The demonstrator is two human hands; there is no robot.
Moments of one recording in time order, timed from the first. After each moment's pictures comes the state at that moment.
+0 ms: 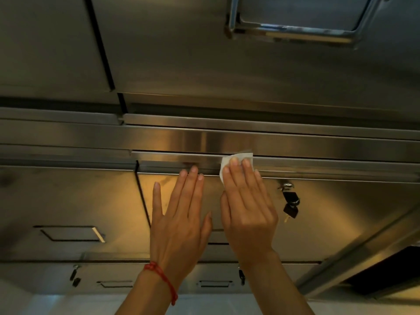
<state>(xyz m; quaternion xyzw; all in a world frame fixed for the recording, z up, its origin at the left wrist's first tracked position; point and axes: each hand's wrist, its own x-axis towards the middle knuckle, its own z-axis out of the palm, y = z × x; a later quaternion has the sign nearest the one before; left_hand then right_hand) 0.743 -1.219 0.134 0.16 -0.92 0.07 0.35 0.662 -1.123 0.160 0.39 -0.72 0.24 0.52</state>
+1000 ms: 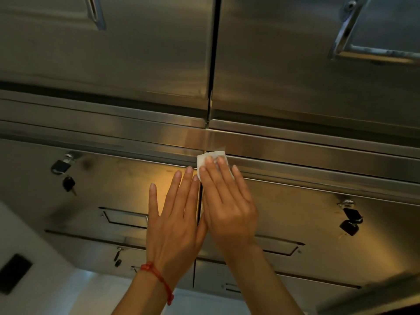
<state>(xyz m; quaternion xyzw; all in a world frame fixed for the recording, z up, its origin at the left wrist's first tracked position) 0.816 -1.279 0.147 0.23 -0.92 0.03 0.33 0.724 -1.217 0.168 0.49 -0.68 0.26 0.48</state>
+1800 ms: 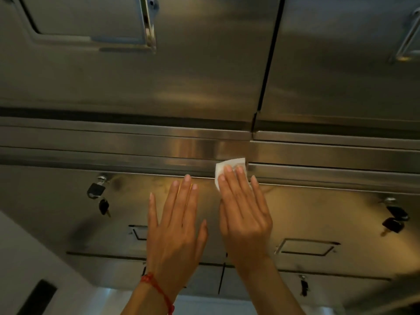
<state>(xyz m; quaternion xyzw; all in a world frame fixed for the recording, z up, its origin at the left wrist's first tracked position) 0.857 -1.349 0.142 0.19 -0.91 0.08 0.37 0.761 -1.263 0.160 0.42 -0.70 0.29 0.49</state>
